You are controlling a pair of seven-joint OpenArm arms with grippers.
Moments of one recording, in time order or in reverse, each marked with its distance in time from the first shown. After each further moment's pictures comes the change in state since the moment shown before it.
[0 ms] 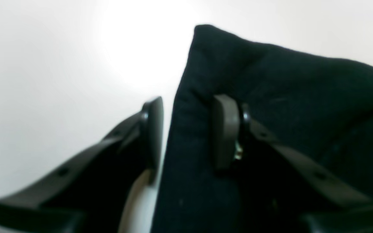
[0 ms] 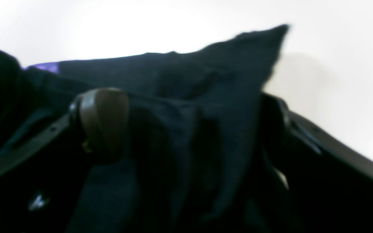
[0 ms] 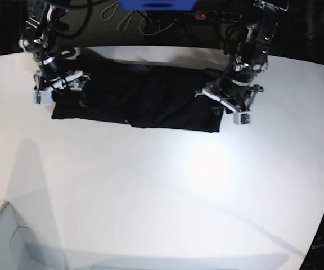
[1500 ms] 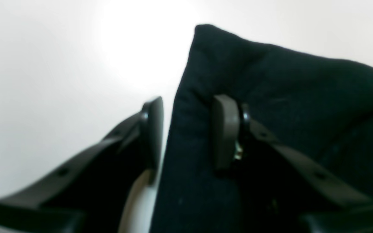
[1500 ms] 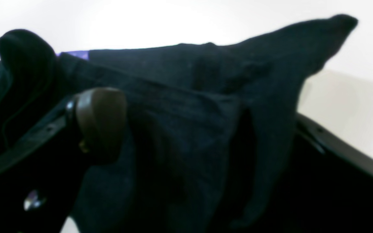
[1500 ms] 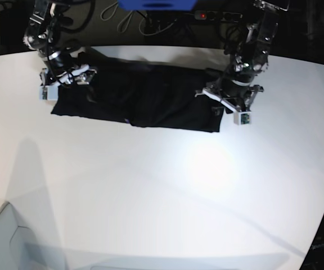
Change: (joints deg) left arm 0.0 -0.2 0.0 0.0 0.0 0.0 0.0; right arm -2.5 0.5 -3.2 0.0 0.2 0.4 3.3
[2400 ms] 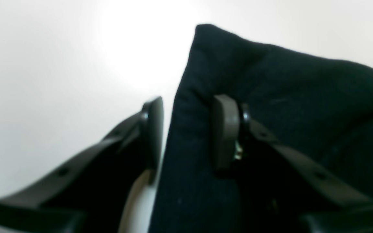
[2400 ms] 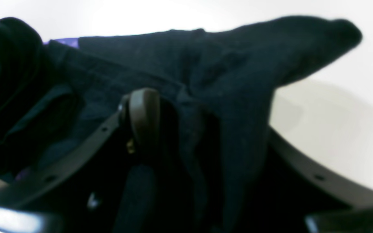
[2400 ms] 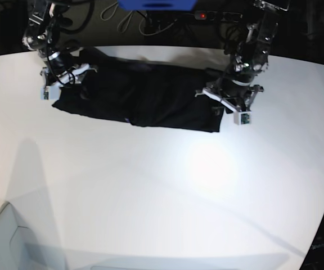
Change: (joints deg) left arm 0.0 0.0 0.0 0.0 0.0 0.0 0.0; right arm 0.3 0.2 0.0 -0.3 0.3 0.0 -3.9
